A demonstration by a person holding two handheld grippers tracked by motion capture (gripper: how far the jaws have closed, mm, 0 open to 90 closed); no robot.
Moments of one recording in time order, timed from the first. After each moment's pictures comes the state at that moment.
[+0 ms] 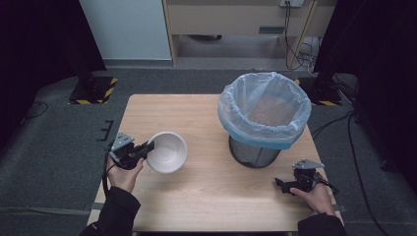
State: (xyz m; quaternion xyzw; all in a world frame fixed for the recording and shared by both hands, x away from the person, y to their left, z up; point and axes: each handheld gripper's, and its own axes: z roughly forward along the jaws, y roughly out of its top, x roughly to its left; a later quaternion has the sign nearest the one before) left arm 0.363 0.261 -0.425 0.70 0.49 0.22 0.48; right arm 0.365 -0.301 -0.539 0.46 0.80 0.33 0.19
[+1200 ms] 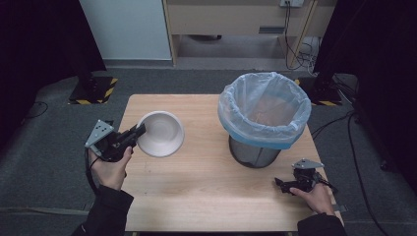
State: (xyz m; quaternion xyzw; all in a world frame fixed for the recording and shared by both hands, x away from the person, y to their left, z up) left arm 0.348 0.268 -0.359 0.64 0.45 0.26 0.57; right arm 0.366 -0.300 -0.539 0.46 0.80 0.33 0.18
